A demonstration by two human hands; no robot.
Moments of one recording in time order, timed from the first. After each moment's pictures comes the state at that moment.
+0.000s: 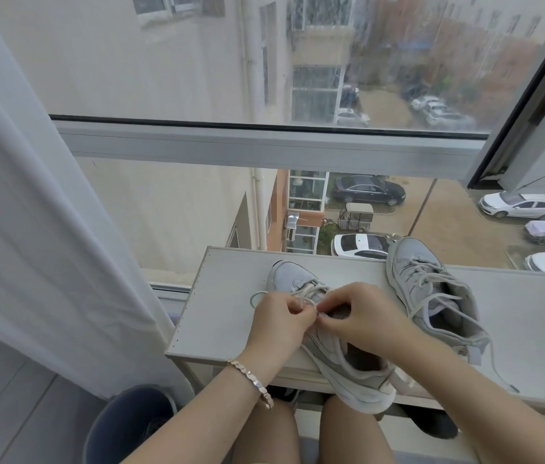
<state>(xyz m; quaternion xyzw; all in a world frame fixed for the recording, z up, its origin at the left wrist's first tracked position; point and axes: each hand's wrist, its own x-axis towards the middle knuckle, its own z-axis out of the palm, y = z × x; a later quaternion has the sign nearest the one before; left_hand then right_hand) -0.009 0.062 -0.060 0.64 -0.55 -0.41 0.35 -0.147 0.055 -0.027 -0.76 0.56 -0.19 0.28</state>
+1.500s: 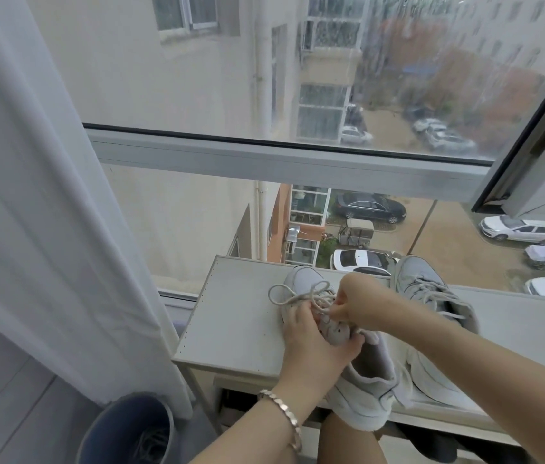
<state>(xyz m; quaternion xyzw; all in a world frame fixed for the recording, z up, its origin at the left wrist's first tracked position) -0.039 0.076 -0.081 0.61 -0.55 -0.38 0.41 -0.132 0.018 0.003 -0.74 0.62 0.05 0.26</state>
